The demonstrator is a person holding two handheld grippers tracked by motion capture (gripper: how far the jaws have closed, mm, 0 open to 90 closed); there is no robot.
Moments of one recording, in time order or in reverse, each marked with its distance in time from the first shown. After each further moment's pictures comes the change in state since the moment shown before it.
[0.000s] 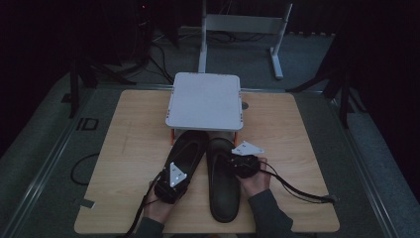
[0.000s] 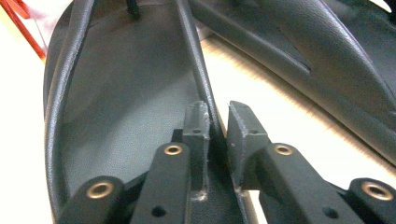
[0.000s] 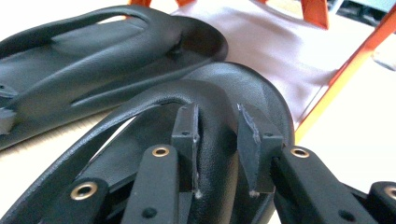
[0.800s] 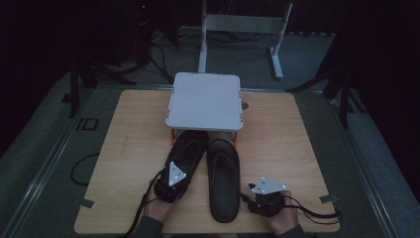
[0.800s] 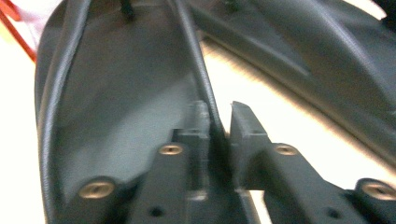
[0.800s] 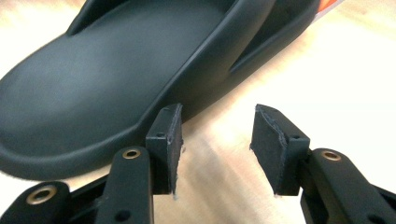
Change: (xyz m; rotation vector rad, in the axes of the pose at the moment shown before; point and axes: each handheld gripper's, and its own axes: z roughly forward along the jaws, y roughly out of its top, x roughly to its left) left arm 0.004 0.000 0.002 -0.011 -0.027 0.000; right arm 0.011 -0.083 -0.077 0.160 0.079 -0.113
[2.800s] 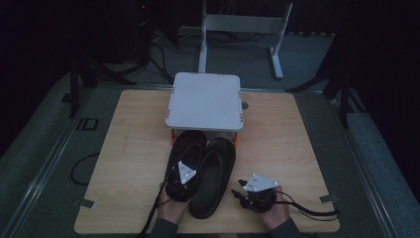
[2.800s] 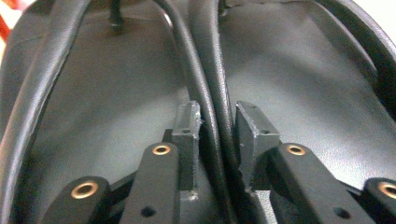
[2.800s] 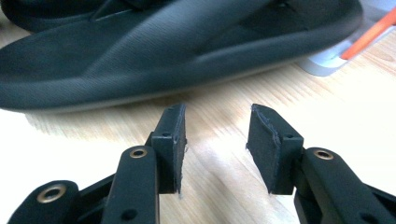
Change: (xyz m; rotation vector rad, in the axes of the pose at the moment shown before) left arm -0.027 0.013 0.015 -0.015 0.091 -0.139; right arm 0.005 0.020 0.011 -0.072 0.044 -0.058
